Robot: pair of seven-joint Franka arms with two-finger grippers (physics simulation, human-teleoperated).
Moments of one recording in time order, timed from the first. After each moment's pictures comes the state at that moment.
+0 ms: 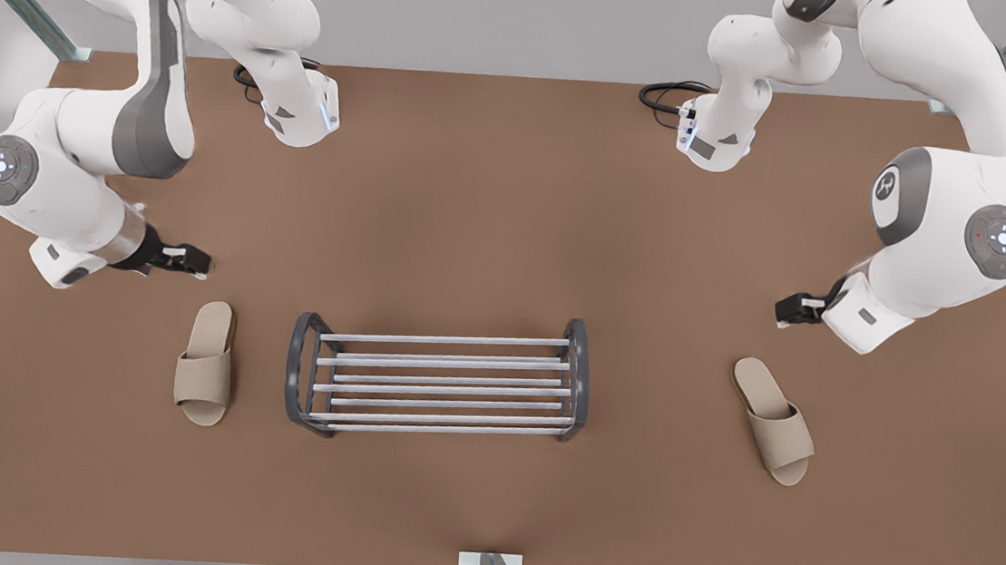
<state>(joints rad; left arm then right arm) -0.19 0.26 0.11 -1.37 -0.05 1.57 -0.07 -0.07 0.12 0.07 -1.65 0.01 1.70 0.06</state>
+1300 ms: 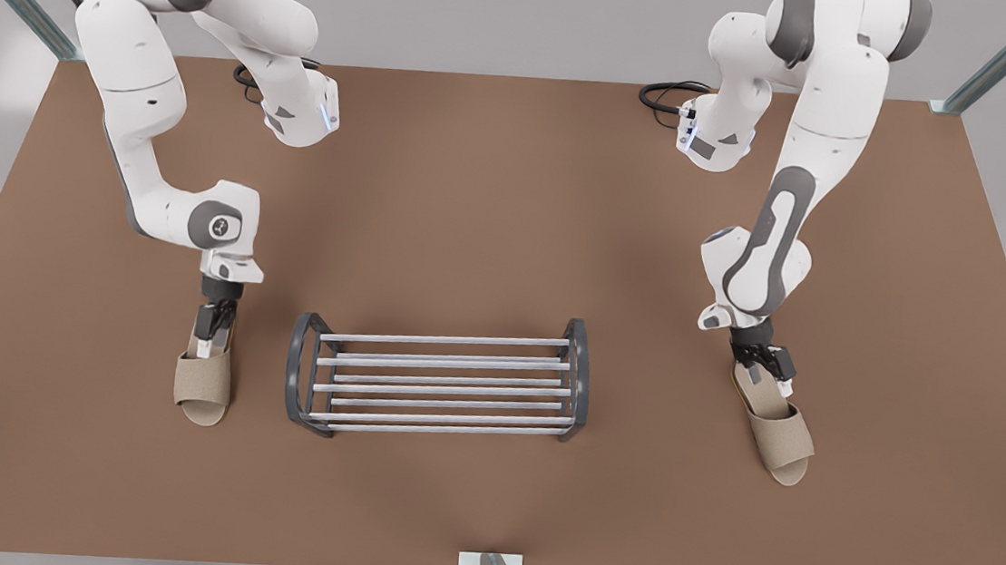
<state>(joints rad) -0.28 0.43 0.21 -2.20 2.20 2.54 -1.13 -0.28 0.40 0.23 -2.28 -2.90 2.51 1.17</state>
